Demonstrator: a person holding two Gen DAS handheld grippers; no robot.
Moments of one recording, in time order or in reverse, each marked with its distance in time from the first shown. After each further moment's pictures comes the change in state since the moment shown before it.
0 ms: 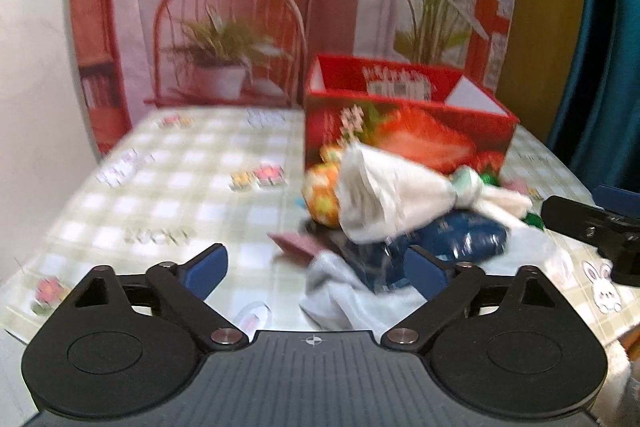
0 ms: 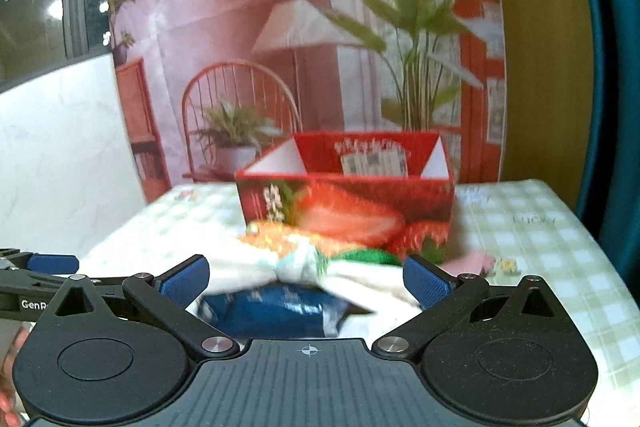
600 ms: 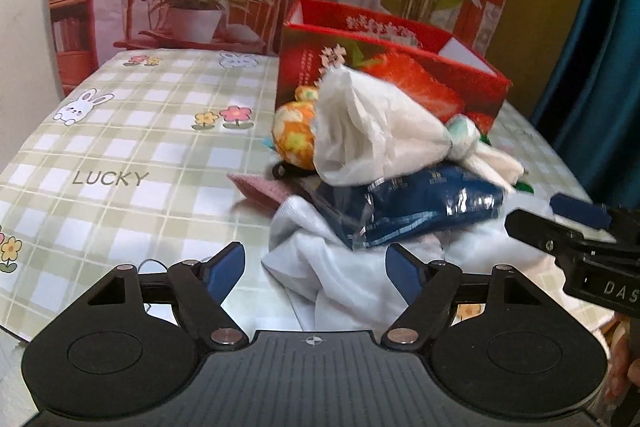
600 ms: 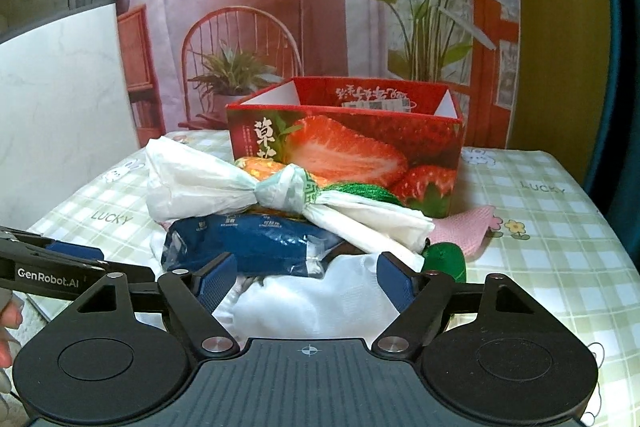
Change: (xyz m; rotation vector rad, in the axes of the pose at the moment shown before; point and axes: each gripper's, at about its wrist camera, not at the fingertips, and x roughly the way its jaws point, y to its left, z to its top) left arm 0.032 0.005 -0.027 -0.079 0.088 -0.103; right arm 0.031 -0.009 -0.037 -0.058 0.101 0.003
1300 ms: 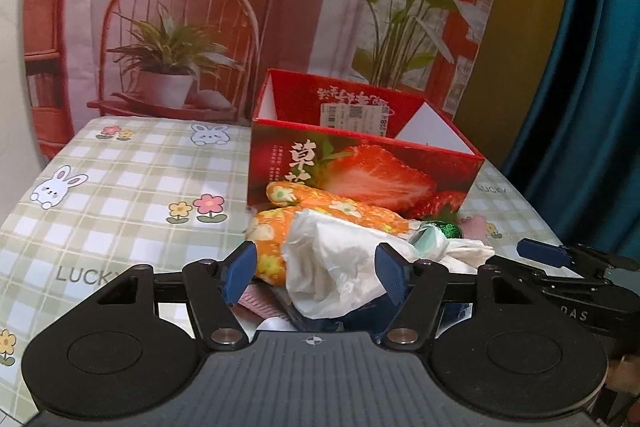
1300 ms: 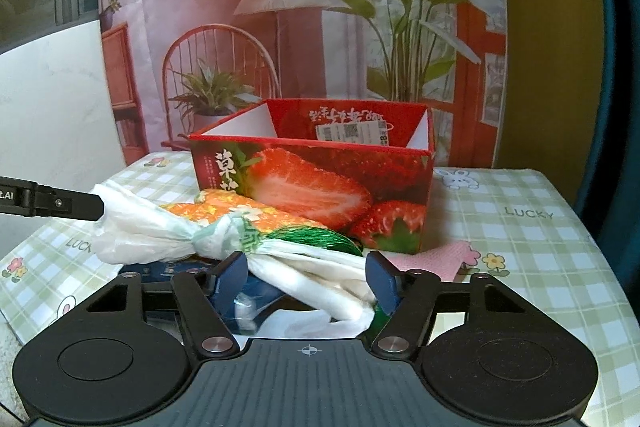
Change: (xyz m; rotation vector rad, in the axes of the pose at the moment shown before) left arm -0.006 -0.014 0.063 0.049 -0.118 -0.077; right arm 0.021 -0.045 0.029 0.014 -0.030 -0.010
